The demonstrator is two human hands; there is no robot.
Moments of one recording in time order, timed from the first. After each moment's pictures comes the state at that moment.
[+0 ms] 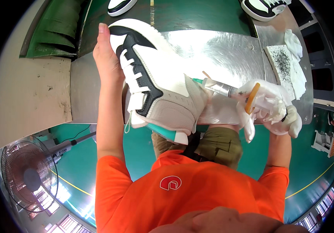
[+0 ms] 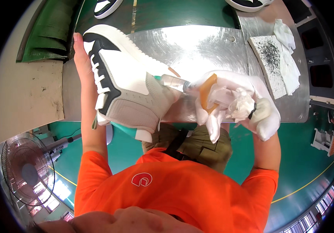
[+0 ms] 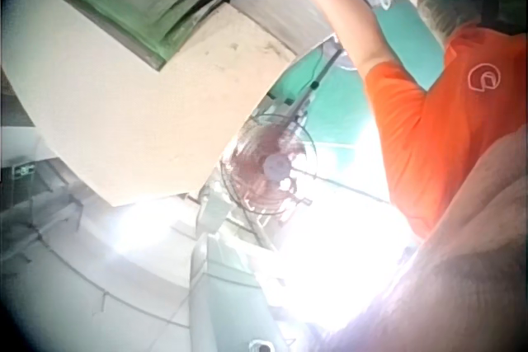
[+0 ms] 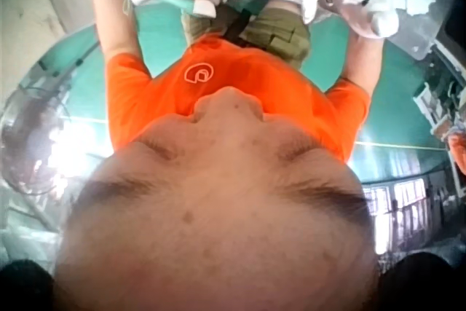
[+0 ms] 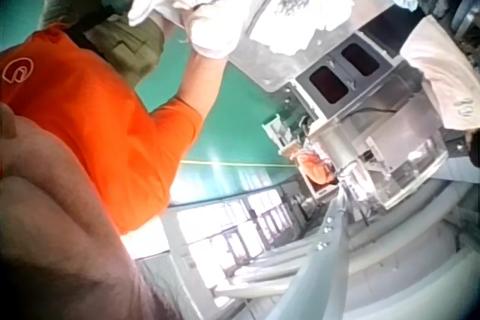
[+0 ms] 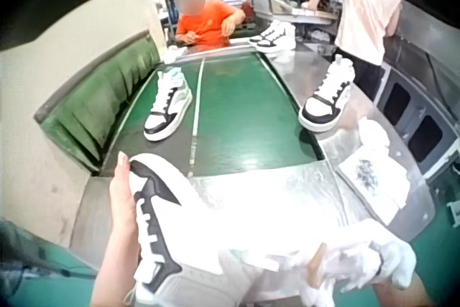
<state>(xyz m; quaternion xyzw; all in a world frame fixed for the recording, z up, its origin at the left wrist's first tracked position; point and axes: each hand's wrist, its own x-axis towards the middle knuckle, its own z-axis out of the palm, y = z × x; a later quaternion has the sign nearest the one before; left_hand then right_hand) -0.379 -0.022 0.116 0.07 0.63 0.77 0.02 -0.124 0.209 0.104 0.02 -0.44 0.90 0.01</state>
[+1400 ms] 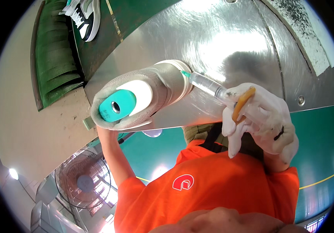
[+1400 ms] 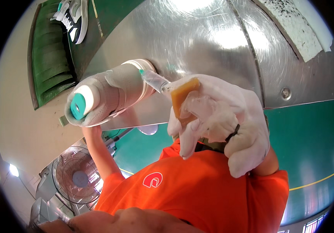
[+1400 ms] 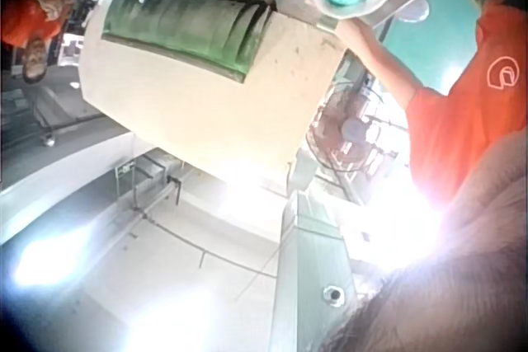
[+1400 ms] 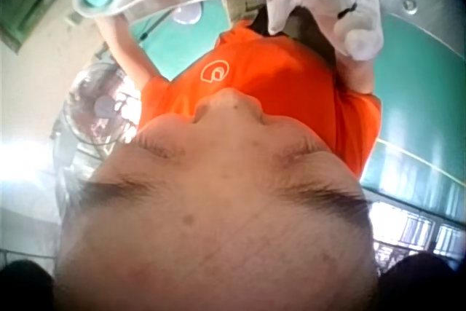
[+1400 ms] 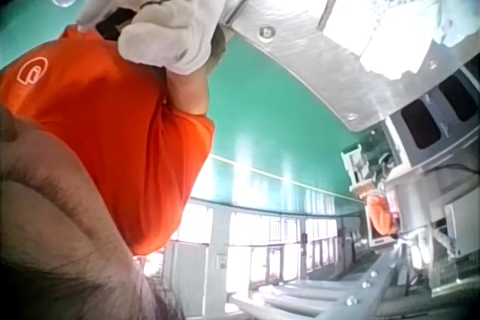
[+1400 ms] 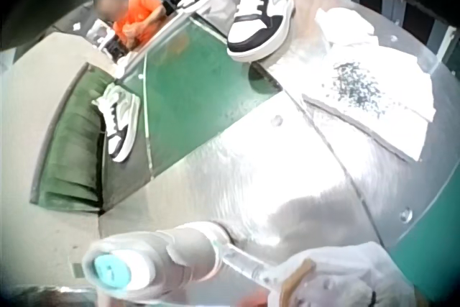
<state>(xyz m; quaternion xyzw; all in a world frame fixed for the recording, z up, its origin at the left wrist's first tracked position) -0.375 -0.142 0.092 0.10 0.87 0.47 0.12 -0.089 0.161 0.064 -0.08 -0.21 0.97 0.05</state>
